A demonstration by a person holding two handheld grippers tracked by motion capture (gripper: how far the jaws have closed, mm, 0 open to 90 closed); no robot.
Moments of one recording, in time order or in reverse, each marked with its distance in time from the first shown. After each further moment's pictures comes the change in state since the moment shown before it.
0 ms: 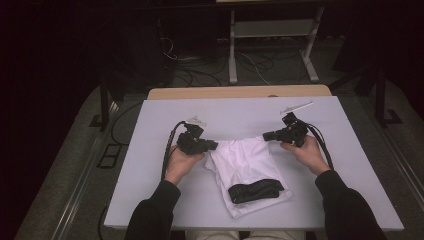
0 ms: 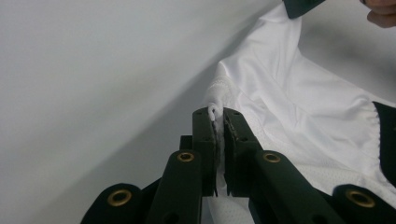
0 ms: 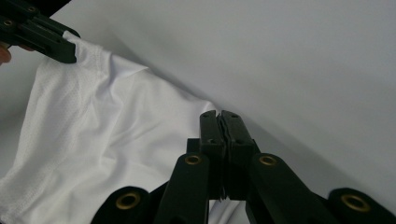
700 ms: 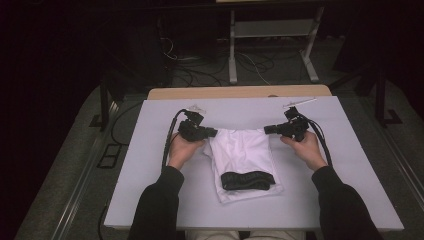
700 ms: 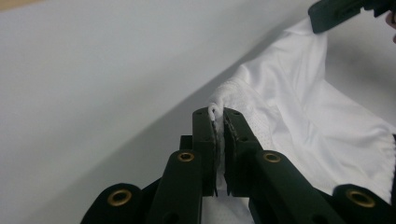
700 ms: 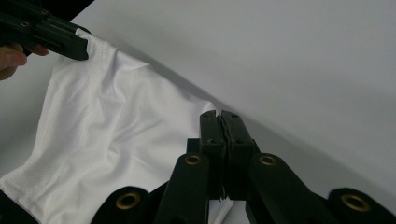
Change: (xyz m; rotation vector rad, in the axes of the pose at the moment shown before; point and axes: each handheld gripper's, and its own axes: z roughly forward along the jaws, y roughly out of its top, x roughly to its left) left arm 0.028 0.027 0.012 -0.042 0.048 0.012; right arm -0.013 0.010 -0.001 -0.068 -0.029 0.064
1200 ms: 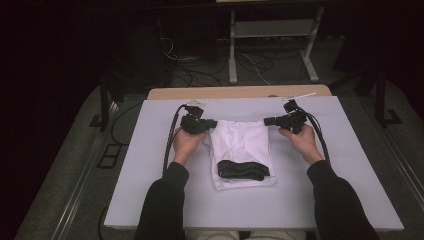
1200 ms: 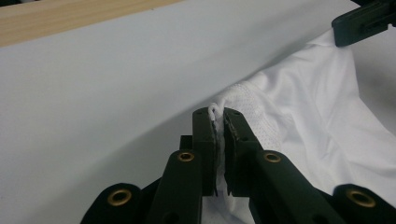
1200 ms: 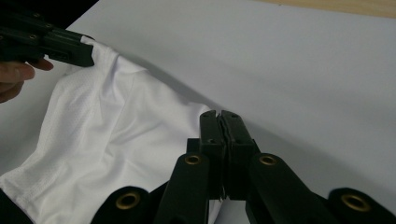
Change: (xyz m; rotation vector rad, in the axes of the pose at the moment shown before) left arm 0.023 0.006 0.022 -0.079 0.053 -0.049; right arm -0.016 0.017 0.009 -0.047 -0.043 0.019
